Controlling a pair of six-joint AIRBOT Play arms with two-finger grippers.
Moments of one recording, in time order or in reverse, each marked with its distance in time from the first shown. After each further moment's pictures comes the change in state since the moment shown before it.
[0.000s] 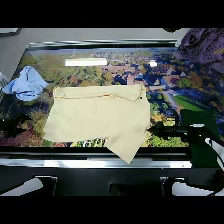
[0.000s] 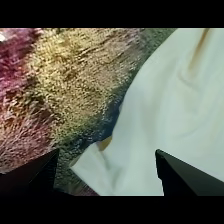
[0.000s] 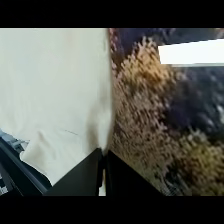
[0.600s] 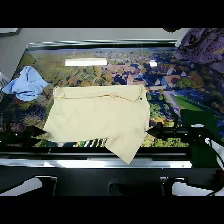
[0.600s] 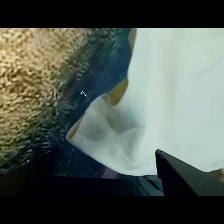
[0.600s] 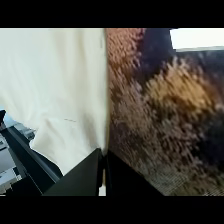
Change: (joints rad) left arm 0.072 -0.002 -0.287 -0.172 0.018 0.389; right arm 0.000 0.000 -0.002 0.006 0.065 0.025
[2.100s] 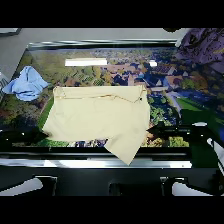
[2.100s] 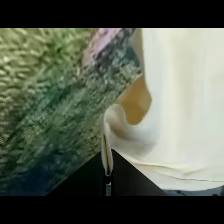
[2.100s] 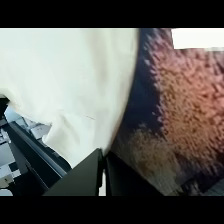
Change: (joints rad) left arm -0.097 -0.043 0.014 0.003 0.087 0.022; right arm 0.001 0.094 0.039 -0.004 0.062 0.034
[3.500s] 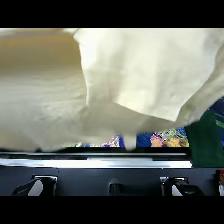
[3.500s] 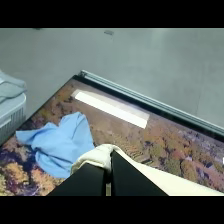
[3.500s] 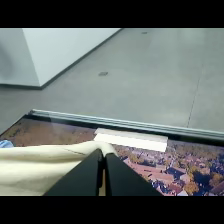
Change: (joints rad) left arm -0.261 0.531 1.257 0.587 -0.237 -0.714; right arm 0.290 0.504 1.376 -0.558 -0.024 0.599
